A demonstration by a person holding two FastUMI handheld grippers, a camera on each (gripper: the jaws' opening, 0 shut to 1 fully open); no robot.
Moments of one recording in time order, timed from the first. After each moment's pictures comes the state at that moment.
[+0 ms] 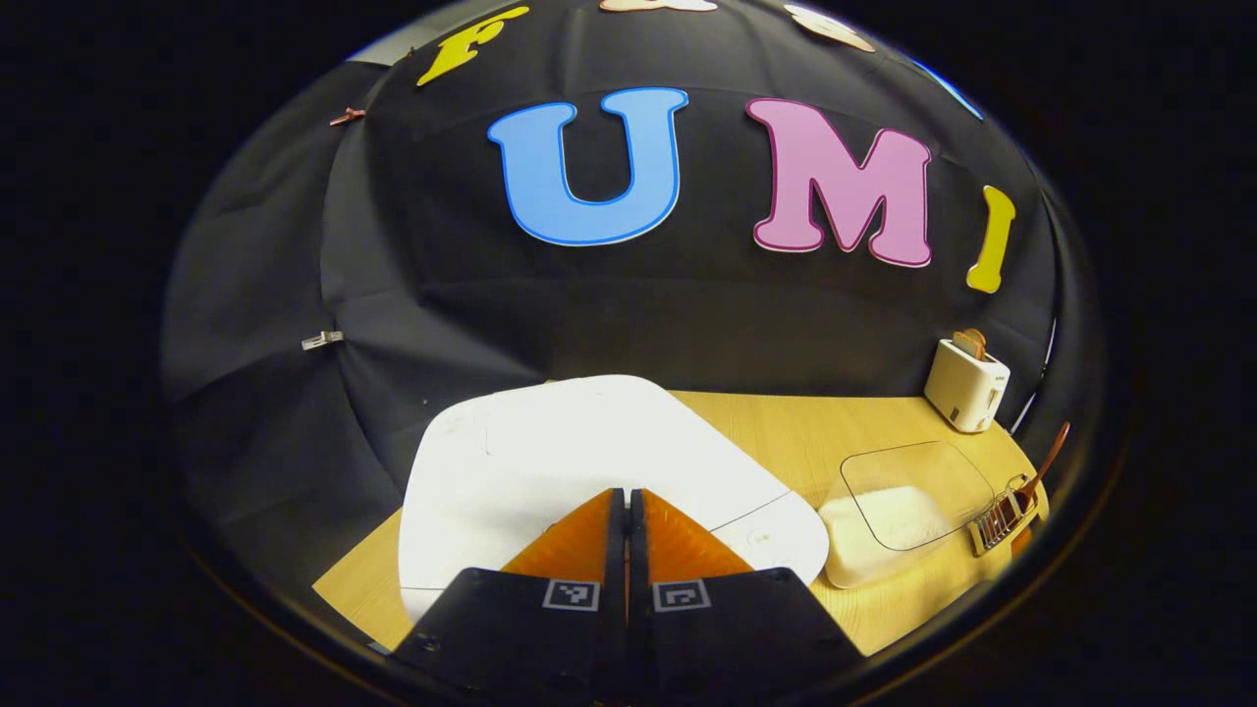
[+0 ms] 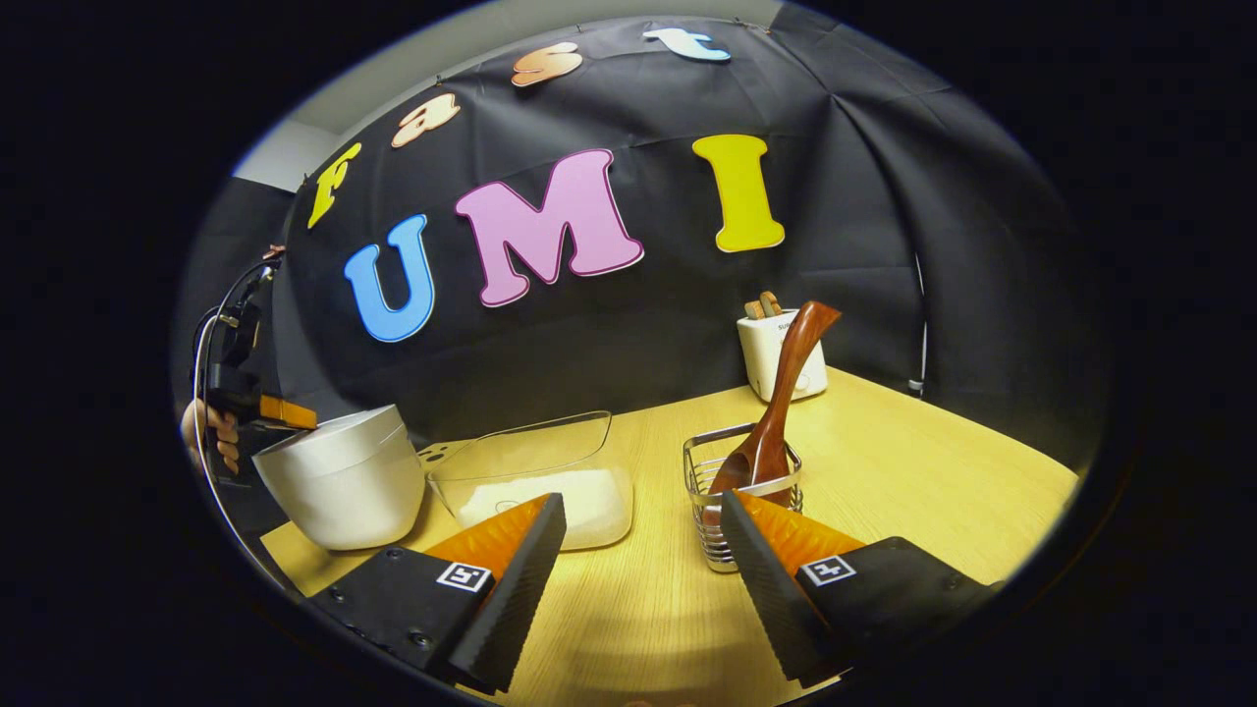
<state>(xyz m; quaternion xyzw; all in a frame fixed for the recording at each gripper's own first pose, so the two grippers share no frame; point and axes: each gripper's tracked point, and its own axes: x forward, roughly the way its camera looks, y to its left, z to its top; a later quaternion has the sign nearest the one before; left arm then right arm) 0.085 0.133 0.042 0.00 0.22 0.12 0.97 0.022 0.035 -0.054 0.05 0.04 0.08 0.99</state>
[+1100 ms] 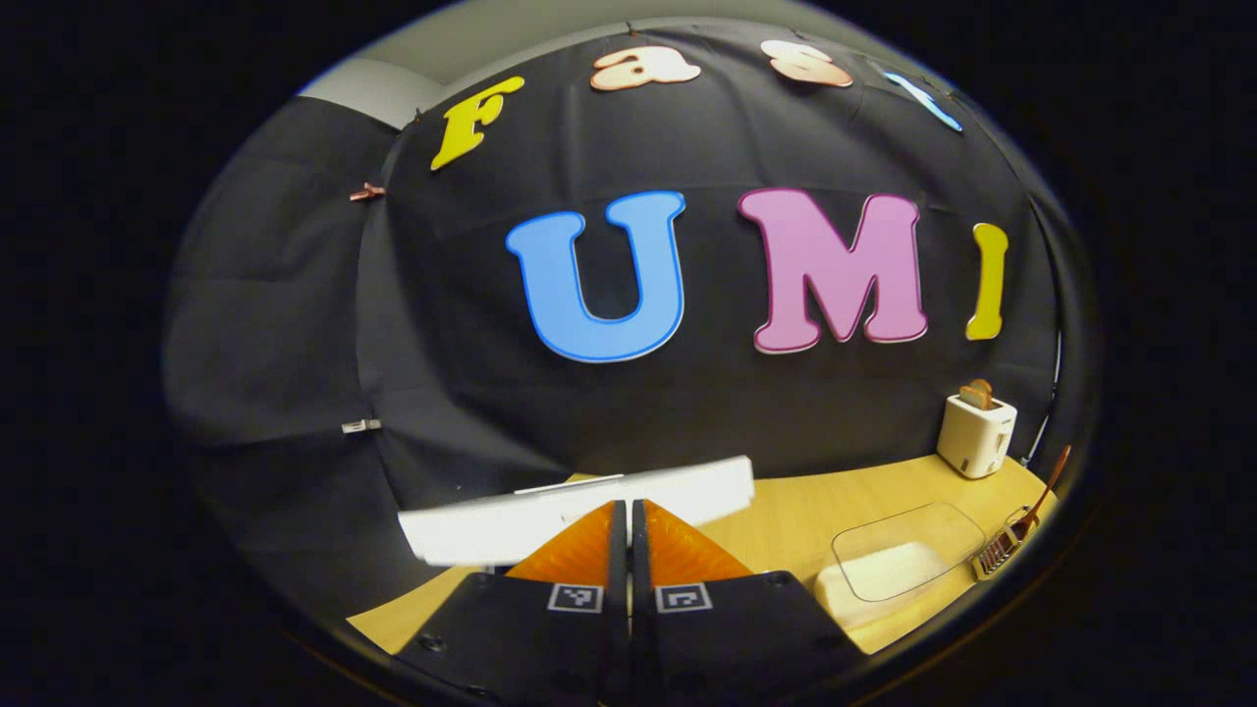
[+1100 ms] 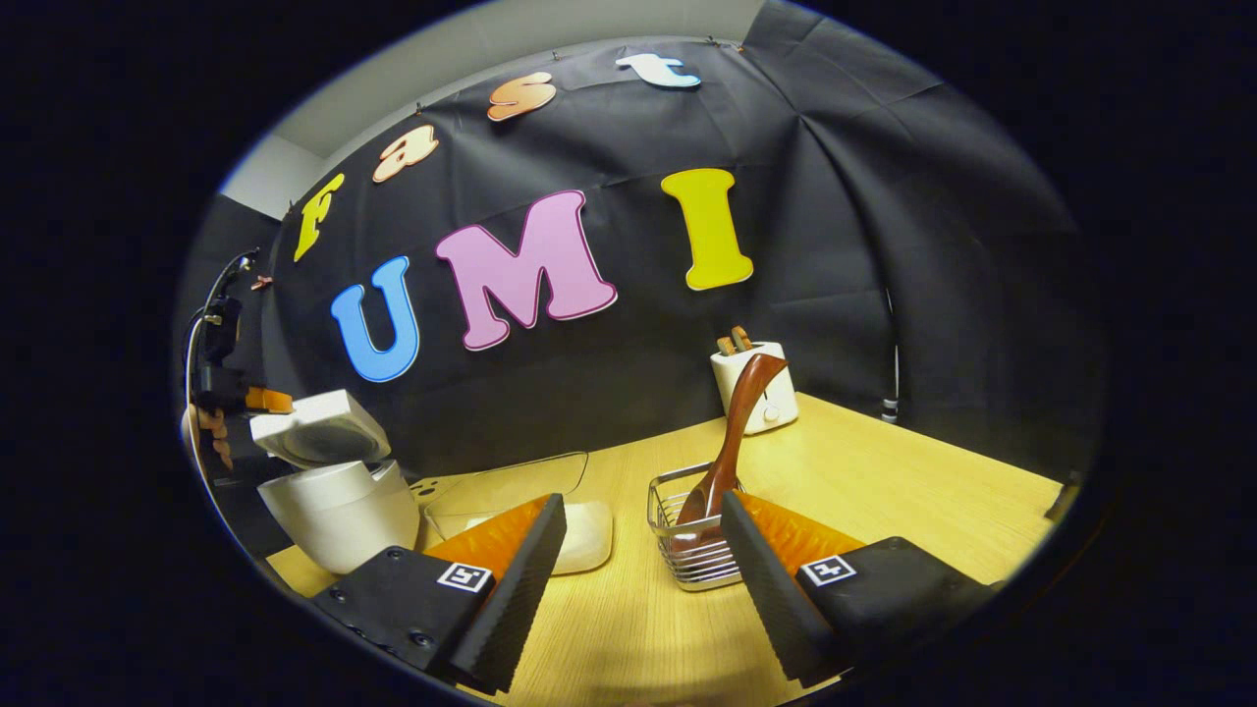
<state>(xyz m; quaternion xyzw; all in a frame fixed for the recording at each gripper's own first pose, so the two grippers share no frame) 0.069 0.109 0.151 0.06 0.05 0.14 0.99 0.005 0.005 -0.014 0.07 -0.02 0.05 1.00</state>
